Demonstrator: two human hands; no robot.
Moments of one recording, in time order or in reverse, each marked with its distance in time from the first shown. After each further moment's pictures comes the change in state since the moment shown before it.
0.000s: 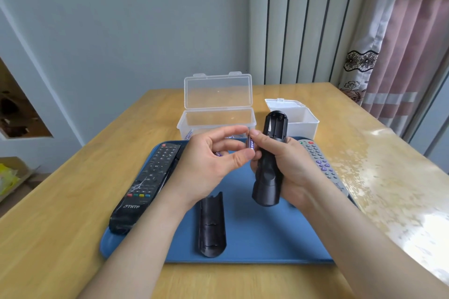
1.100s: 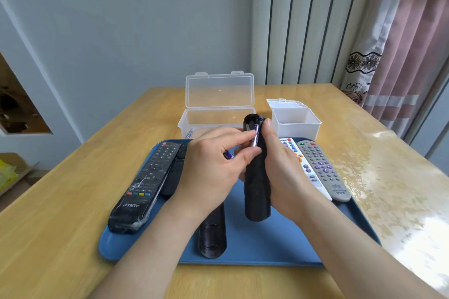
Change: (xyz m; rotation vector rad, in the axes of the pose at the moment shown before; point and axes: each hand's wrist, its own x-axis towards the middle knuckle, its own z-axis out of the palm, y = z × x) left_hand -0.003 -0.002 0.014 0.412 0.284 0.363; right_hand -0.007 0.014 0.018 -0.090 0.046 -0.004
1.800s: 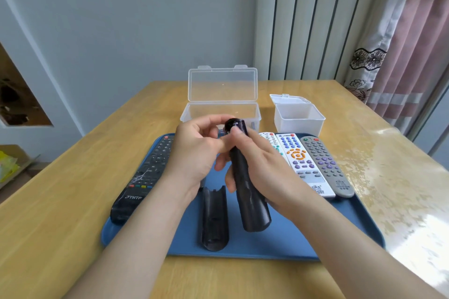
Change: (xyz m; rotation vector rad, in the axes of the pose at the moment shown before) left_hand 0.012 -0.007 -0.018 -0.536 -0.024 -0.542; right_hand -0.017 -0.003 0.012 -0.423 -0.279 -0.182
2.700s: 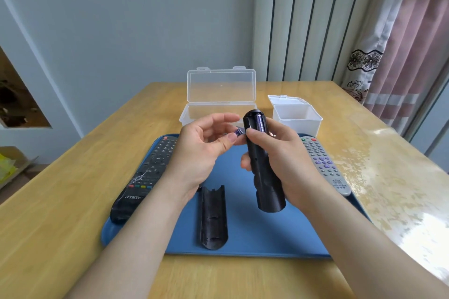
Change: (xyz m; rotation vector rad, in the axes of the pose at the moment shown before) left_hand 0.001 -0.008 -0.003 0.101 -0.087 0.129; right_hand 0.004 -0.004 -0.020 0.209 0.208 0.038
